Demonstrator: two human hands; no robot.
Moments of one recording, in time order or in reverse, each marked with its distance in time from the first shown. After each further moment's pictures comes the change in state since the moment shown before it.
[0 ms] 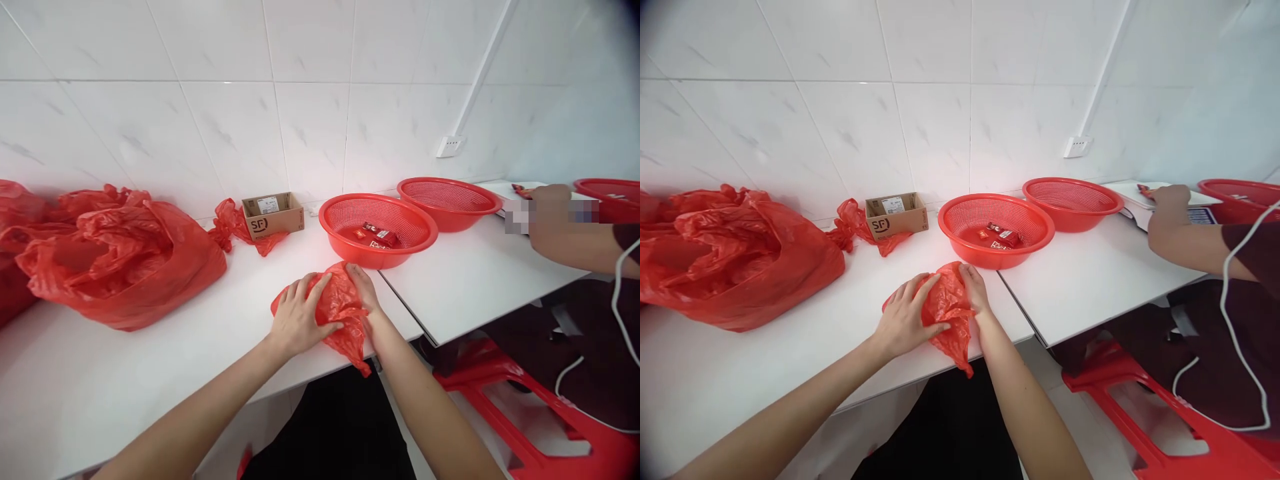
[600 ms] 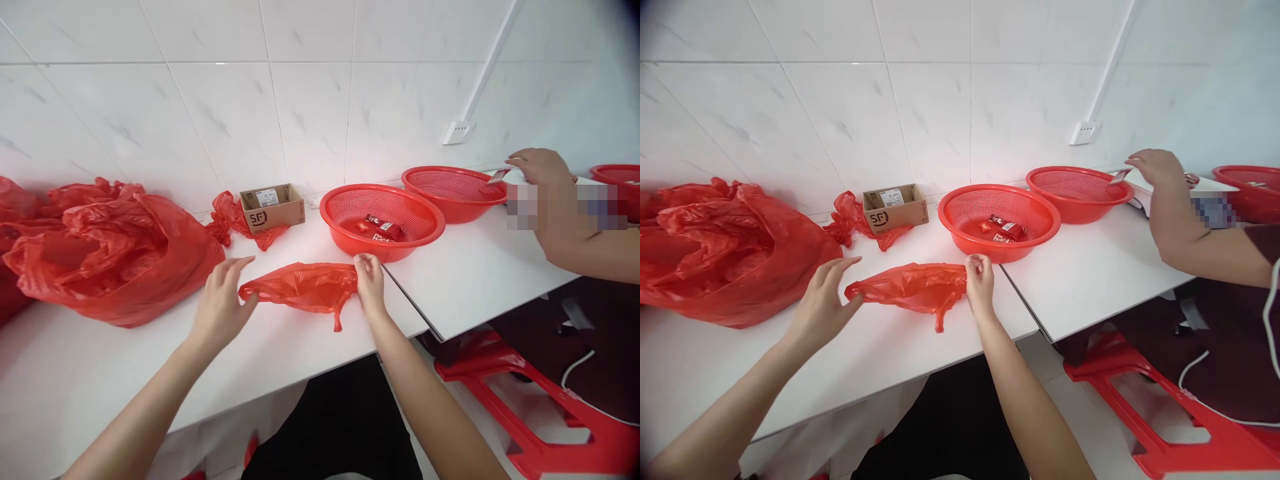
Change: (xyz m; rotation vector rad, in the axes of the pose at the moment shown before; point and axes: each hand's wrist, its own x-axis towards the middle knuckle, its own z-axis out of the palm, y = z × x) left_hand -0.016 -0.048 -0.092 0.182 0.190 -0.192; right_hand -0.005 -0.006 -0.001 -0.291 0.285 -0.281
